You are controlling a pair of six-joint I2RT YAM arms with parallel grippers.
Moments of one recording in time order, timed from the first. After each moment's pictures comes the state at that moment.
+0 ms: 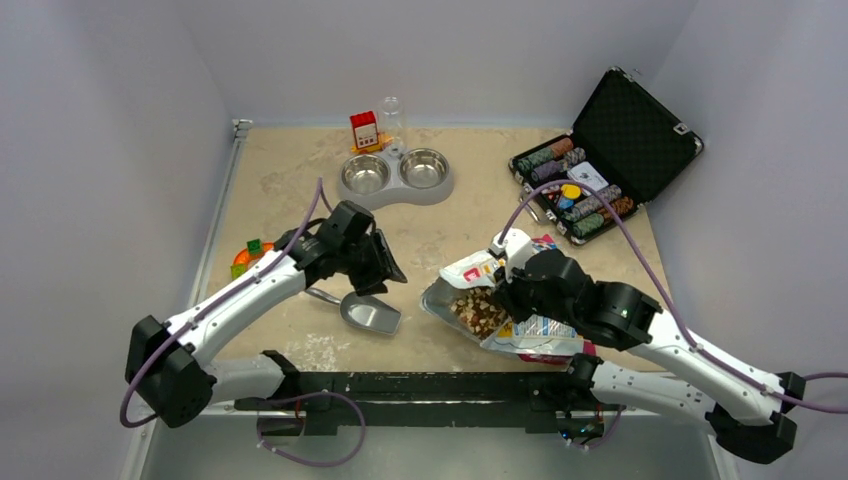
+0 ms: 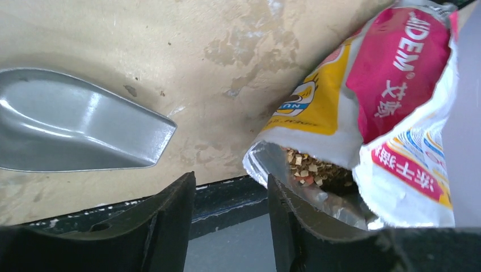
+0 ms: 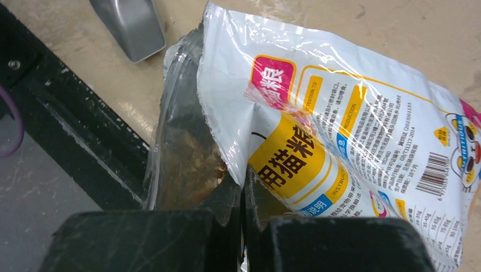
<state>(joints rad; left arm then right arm) -0.66 1.20 1.00 -0.77 0.15 -1.04 1.00 0.77 0.93 -0.83 0.20 0.23</state>
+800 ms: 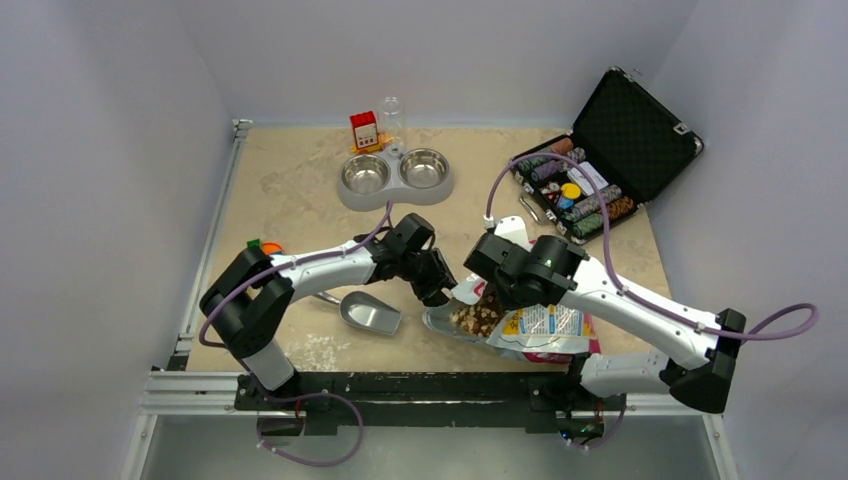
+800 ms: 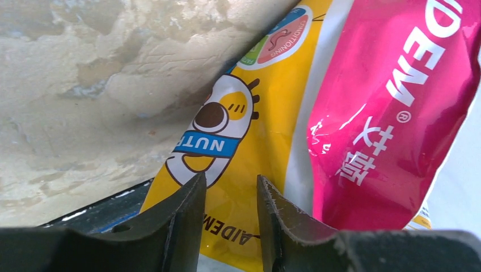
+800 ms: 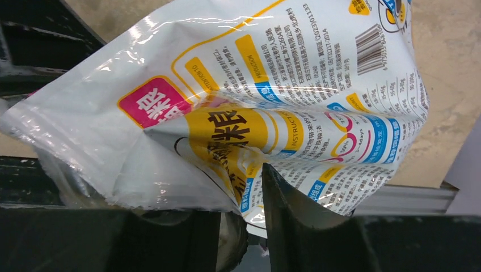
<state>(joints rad) -0.82 1.66 1.00 -0.29 0.45 -1.40 1.02 1.21 1.24 -1.32 0.48 0.75</state>
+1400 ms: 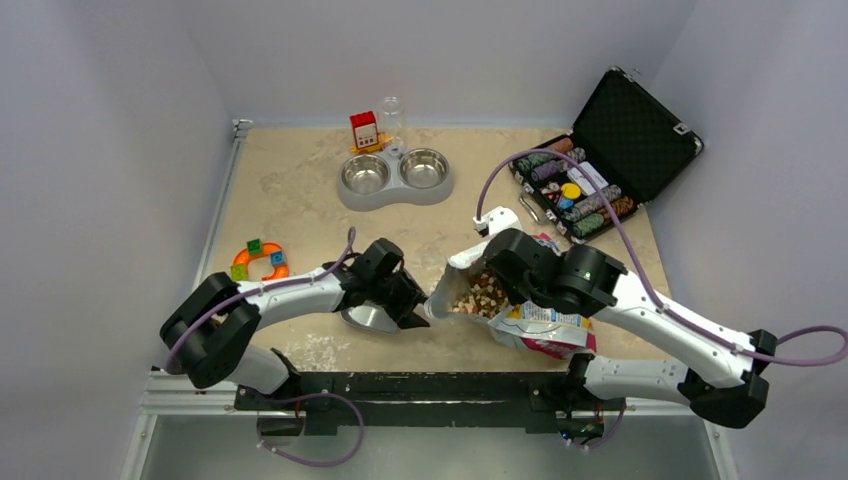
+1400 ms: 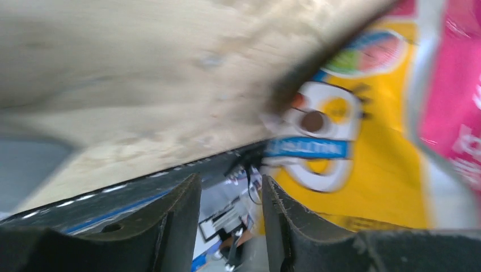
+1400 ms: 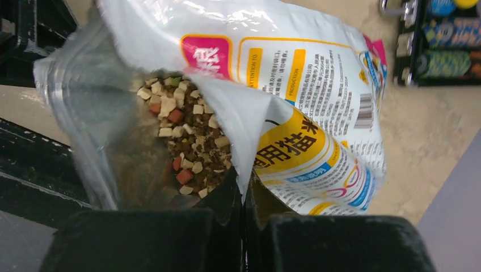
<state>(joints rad) -0.80 1.47 0.71 -0.14 0.44 -1.60 1.05 1.11 1.24 -1.20 0.49 0.42</state>
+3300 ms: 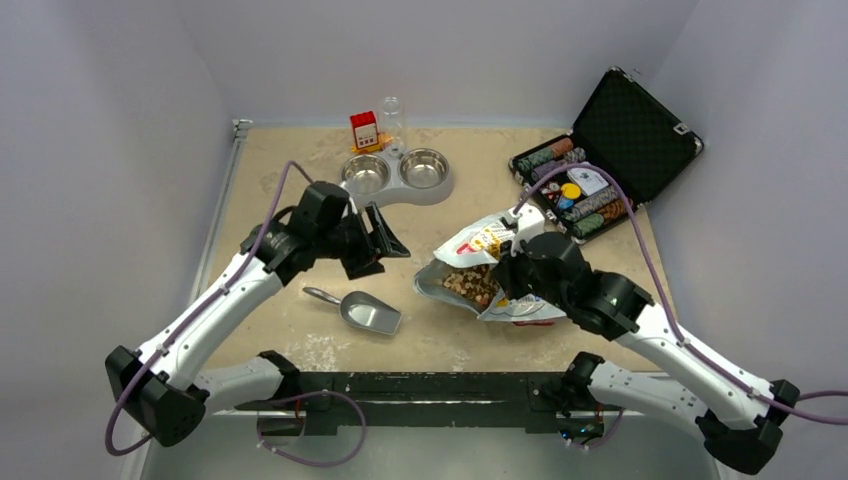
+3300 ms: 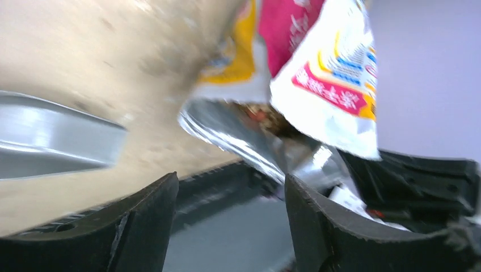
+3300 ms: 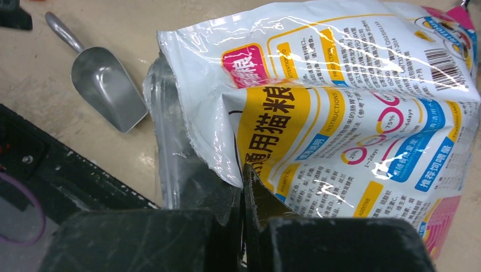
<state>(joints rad) -0.59 1.08 1.00 -0.67 0.34 -1.12 0.85 0.80 0.88 -0.66 0.22 0.31</state>
